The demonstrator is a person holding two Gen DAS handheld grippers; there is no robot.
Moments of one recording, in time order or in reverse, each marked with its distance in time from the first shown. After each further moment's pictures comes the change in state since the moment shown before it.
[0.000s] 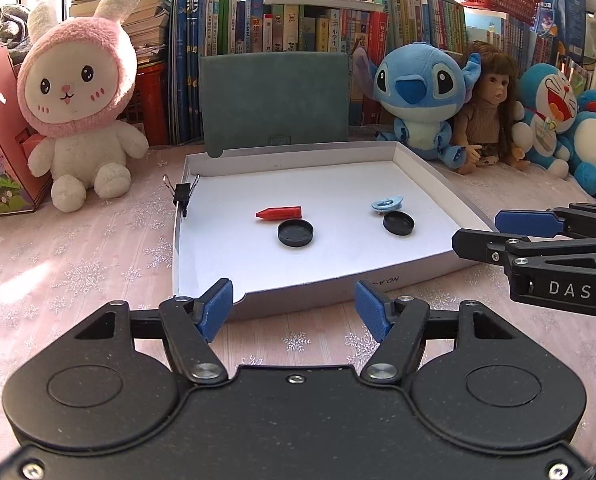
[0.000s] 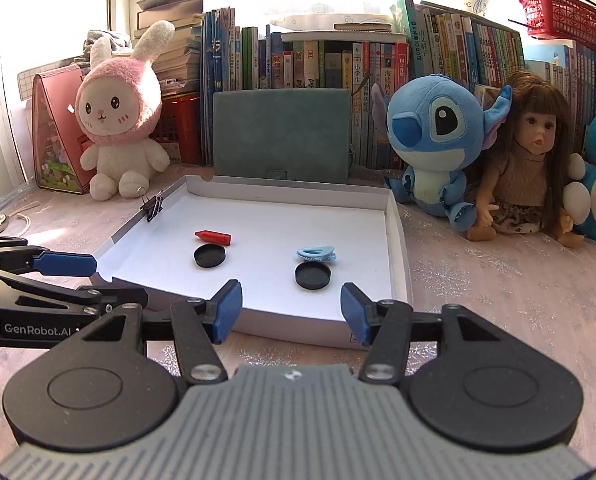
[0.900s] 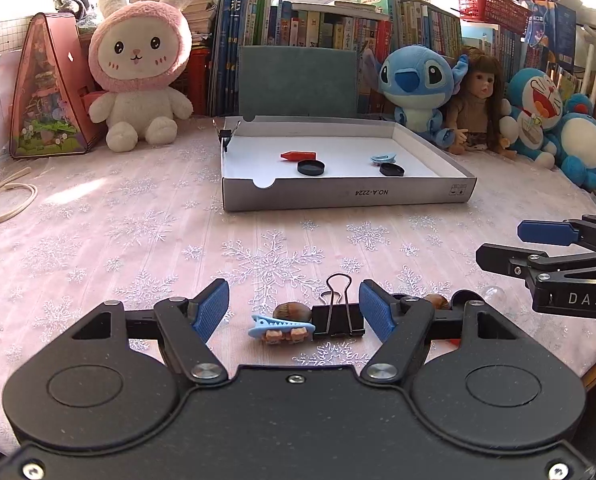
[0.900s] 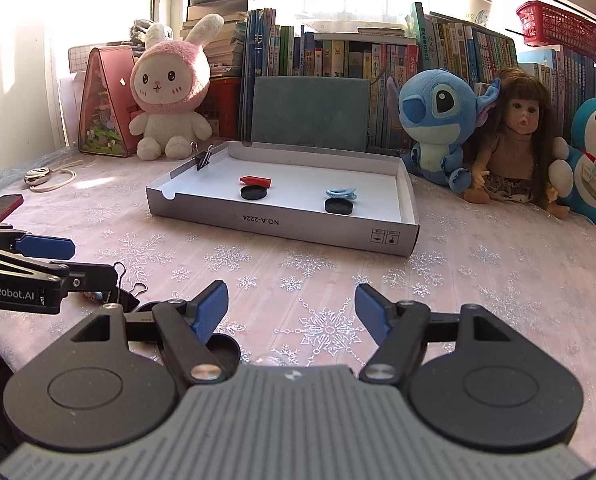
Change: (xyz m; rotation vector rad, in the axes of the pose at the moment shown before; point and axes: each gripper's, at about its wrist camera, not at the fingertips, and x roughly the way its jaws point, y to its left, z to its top) left arm -0.083 0.009 -0.099 -0.060 -0.047 0.028; right arm -0.070 0.022 -0.080 -0.061 -0.036 0.024
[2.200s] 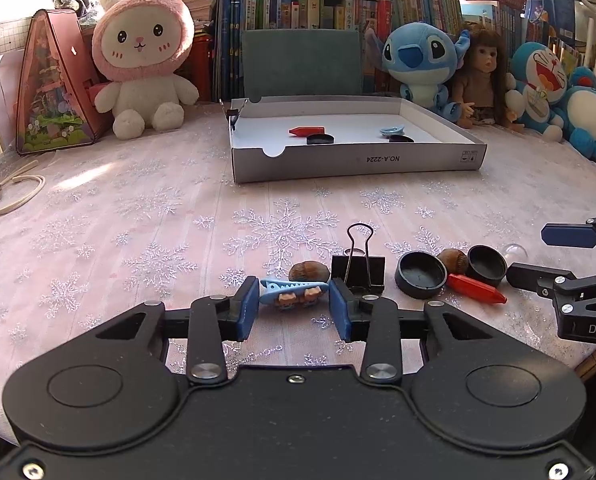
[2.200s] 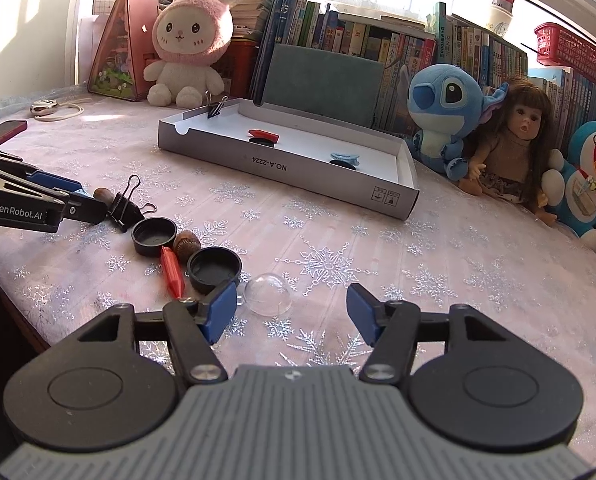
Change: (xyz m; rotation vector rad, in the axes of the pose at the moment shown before) left arm 0.008 0.000 -0.023 0.044 0.023 0.031; right arm -0.009 0.018 -0.035 -0.143 0.053 -0.045
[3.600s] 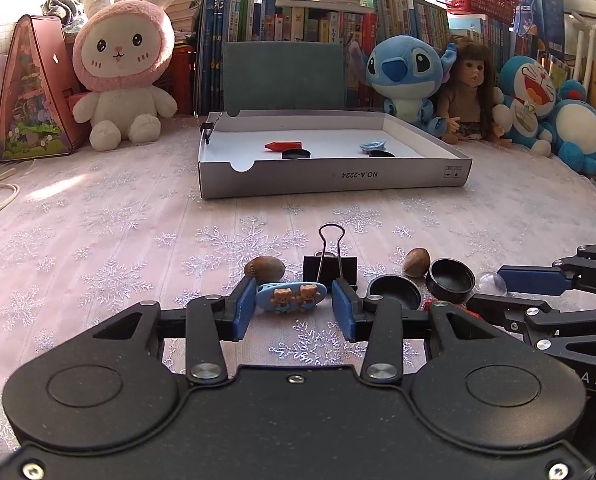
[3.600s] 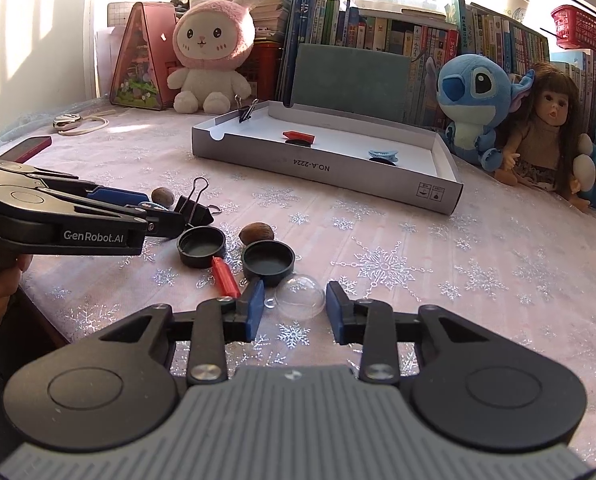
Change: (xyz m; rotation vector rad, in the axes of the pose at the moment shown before) left arm 0.017 -0.015 0.001 -0.006 -0.059 -0.040; right arm 0.005 0.017 0.001 0.053 -0.003 0.087
